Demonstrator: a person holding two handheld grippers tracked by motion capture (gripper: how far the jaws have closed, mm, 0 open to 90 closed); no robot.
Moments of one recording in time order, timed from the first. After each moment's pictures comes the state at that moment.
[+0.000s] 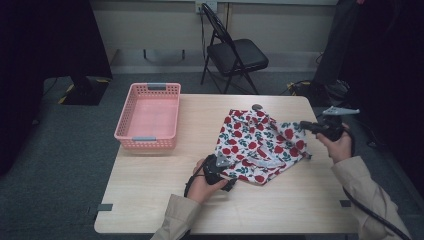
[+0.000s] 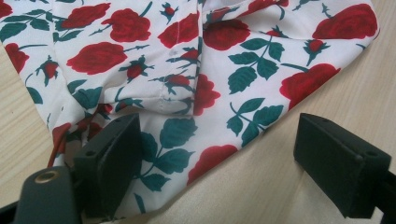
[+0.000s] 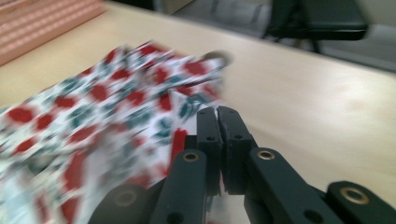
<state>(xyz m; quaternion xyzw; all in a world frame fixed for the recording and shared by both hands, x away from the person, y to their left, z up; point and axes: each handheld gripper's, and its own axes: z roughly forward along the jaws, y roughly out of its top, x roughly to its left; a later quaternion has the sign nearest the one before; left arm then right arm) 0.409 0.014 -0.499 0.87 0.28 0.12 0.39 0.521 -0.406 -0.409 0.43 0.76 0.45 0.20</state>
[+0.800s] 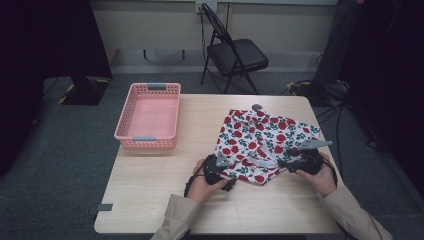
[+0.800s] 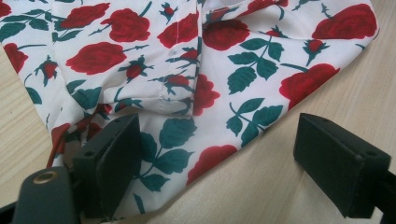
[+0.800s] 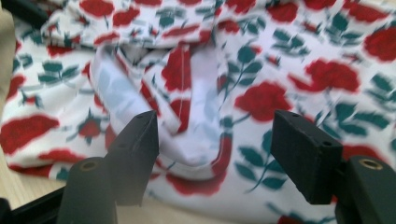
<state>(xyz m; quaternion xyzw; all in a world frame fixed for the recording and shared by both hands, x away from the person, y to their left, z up) 0.409 0.013 -0.499 0.87 0.28 0.12 0.39 0.442 -0.336 -0.482 0.36 0.82 0.41 0.15</state>
